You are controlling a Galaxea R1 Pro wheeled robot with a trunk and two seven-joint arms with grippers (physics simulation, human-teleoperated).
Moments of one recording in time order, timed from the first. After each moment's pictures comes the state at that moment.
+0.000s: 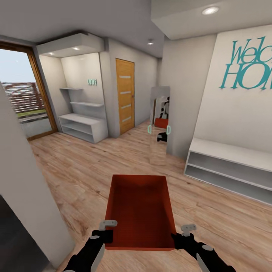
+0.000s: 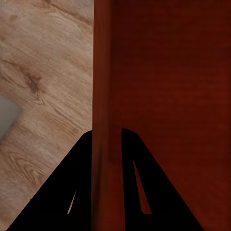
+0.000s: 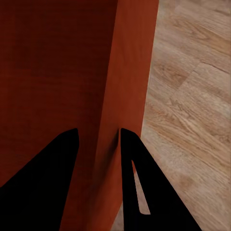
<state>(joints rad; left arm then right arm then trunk) -0.46 -0.17 0.07 -0.53 -0.12 0.22 0.14 -0.43 -0.06 0.00 -0.49 -0.03 0.03 0.32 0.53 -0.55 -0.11</state>
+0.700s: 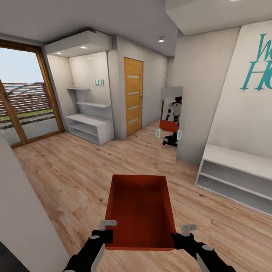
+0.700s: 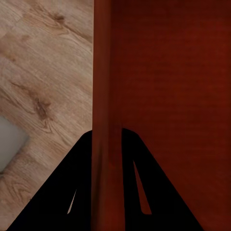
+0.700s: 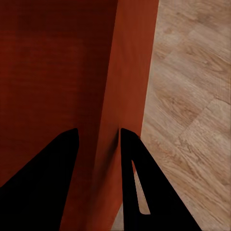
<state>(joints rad) -0.46 -0.17 0.07 -0.53 -0.12 0.22 0.14 -0.43 -0.06 0.00 -0.49 -0.03 0.03 0.32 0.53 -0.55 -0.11</state>
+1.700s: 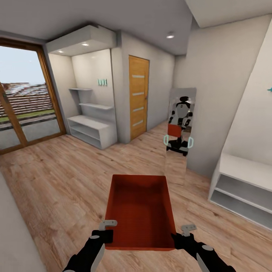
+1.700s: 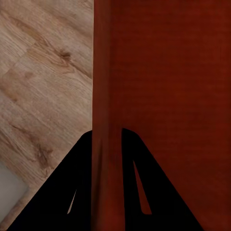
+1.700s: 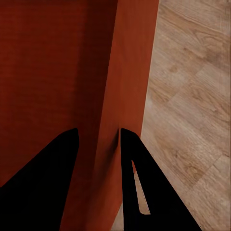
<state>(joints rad) -0.46 -0.17 0.07 -0.53 -0.12 0.22 0.14 -0.43 -0.06 0.00 -0.49 -0.03 0.03 0.32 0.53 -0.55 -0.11</state>
